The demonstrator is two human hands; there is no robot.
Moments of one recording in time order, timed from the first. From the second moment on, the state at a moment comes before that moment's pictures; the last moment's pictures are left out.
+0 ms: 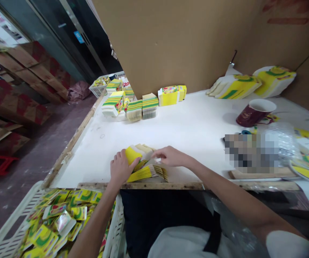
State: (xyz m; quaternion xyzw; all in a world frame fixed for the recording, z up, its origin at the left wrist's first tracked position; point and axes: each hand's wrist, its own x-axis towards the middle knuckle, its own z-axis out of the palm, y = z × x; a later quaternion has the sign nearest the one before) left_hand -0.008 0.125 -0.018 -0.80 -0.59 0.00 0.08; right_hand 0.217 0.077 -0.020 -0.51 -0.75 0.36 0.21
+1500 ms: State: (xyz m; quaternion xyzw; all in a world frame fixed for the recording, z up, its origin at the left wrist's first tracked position) left_hand -0.009 0.125 -0.016 -0.81 -0.57 0.00 0.09; right_hand 0.164 0.096 -0.029 -0.66 -0.66 0.31 0.20
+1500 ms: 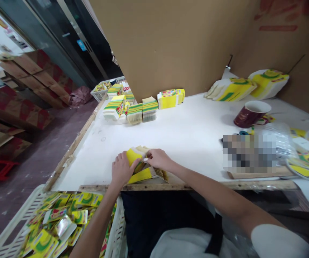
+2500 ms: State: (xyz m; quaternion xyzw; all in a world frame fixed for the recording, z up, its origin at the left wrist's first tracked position) left_hand -0.006 0.126 -0.020 -0.81 -0.58 0.01 0.09; right_hand 0.203 0.089 -0.034 -0.56 -0.78 0.16 0.20
